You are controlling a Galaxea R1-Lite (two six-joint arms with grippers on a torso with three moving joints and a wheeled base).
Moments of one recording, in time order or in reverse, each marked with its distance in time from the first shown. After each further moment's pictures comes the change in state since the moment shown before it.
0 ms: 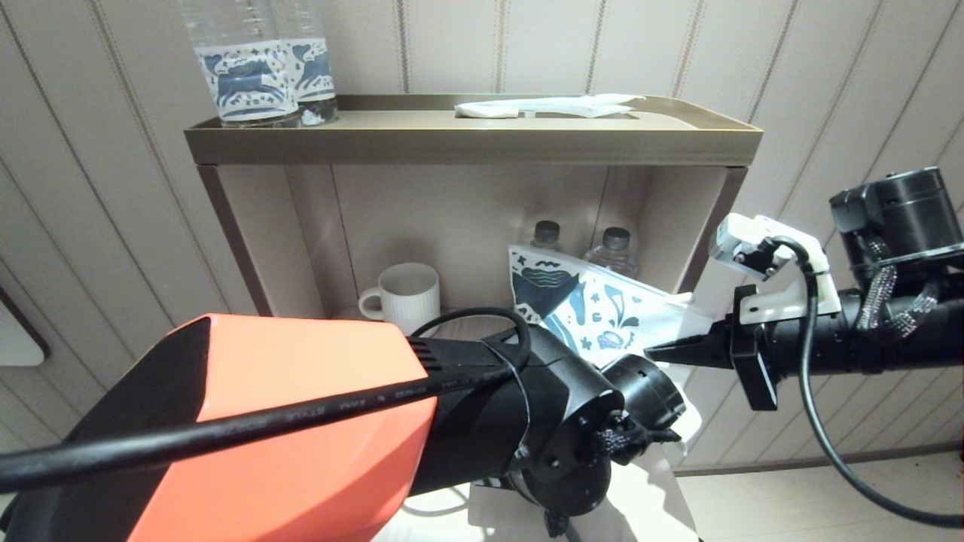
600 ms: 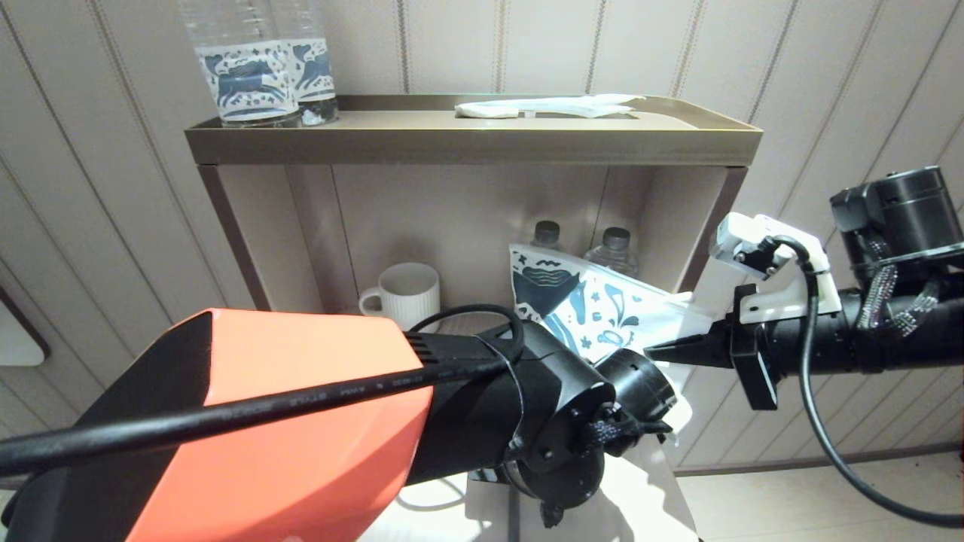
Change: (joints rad) left arm 0.018 -0.001 0.000 -0.012 -0.003 0.002; right arm 0.000 0.000 -0.001 0.000 0.000 0.000
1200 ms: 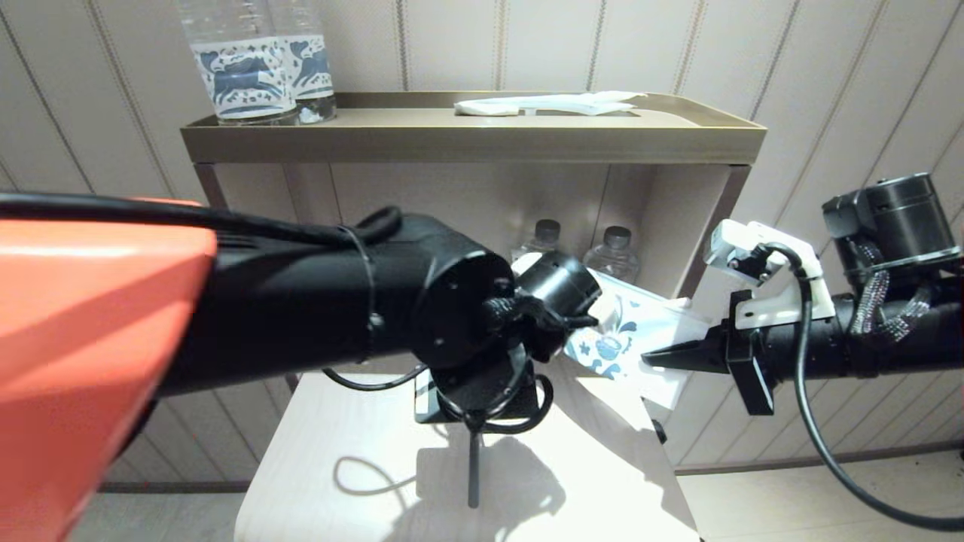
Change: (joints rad) left arm 0.098 -0.211 0.006 0.051 -0.026 0.002; right arm 0.006 0.008 0.014 -0.001 -0.001 0.000
